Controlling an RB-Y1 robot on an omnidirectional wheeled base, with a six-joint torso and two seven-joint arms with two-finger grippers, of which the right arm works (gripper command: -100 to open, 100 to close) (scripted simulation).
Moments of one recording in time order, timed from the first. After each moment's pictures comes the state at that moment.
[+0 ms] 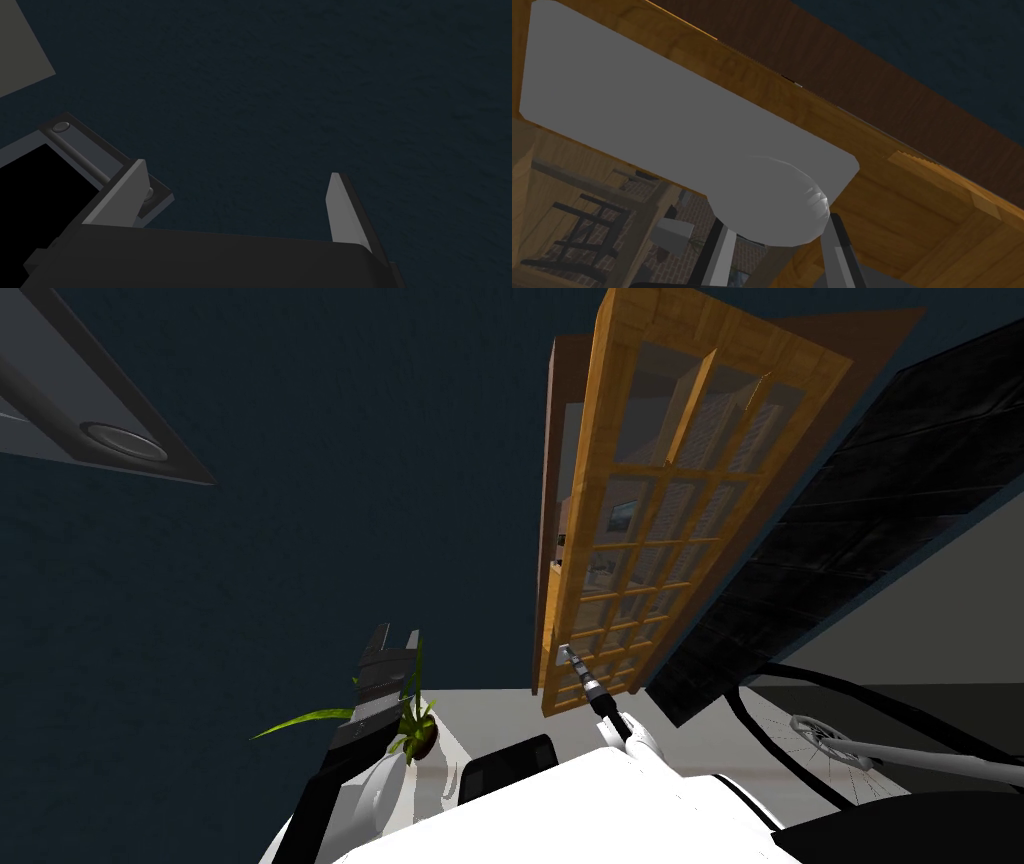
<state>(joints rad) -0.06 -0.28 -0.16 -0.54 0.15 -1.02 0.14</state>
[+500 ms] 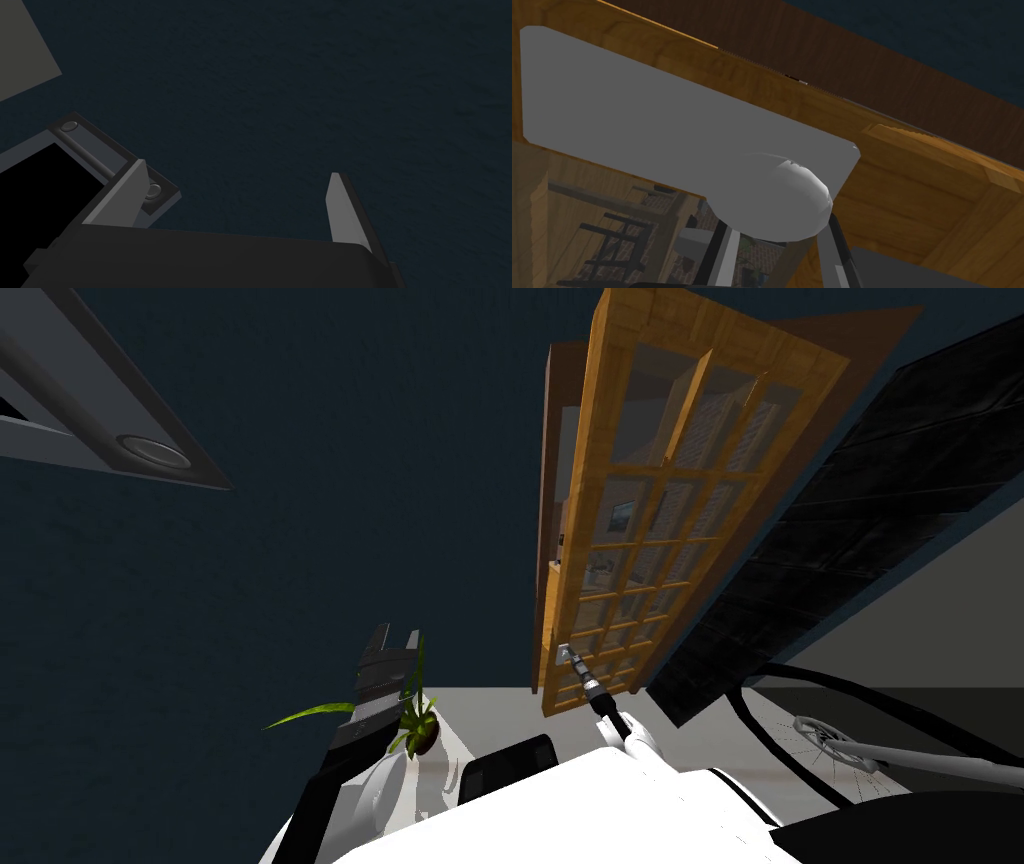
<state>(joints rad) -0.07 -0.29 -0.13 -0.52 0.12 -1.03 0.03</state>
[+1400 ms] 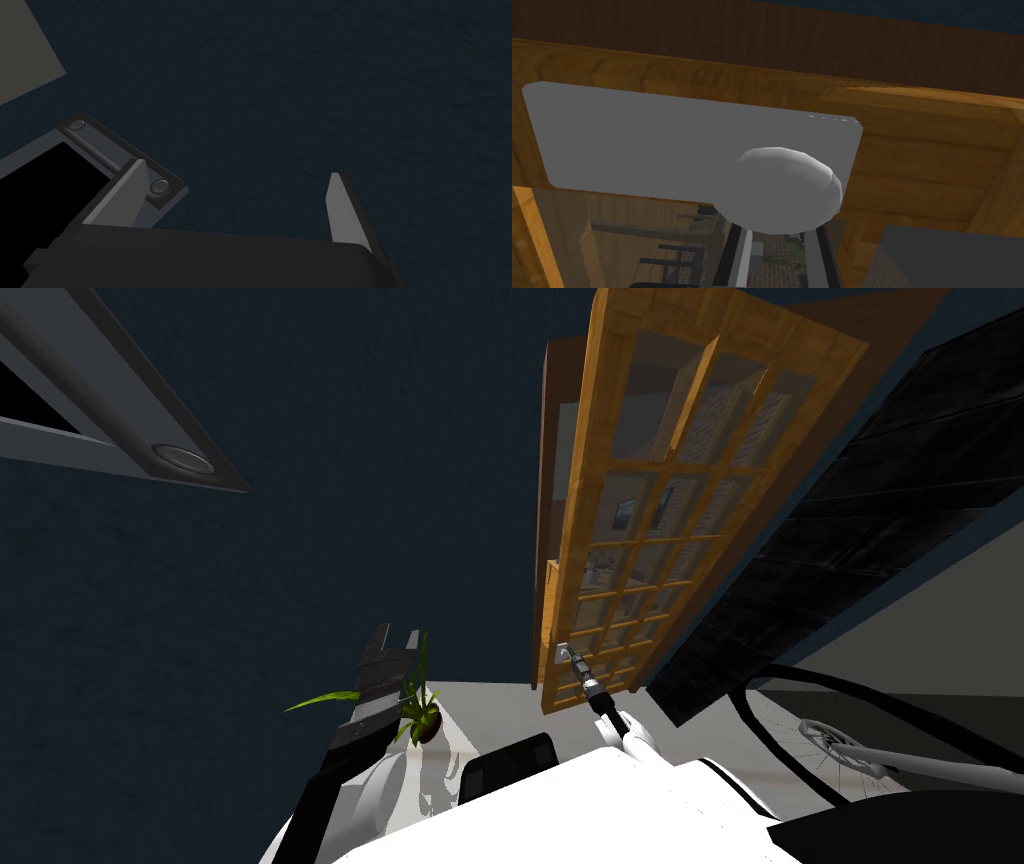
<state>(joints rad) -0.09 -0.30 -0.07 -0.49 0.03 -1.03 -0.18</state>
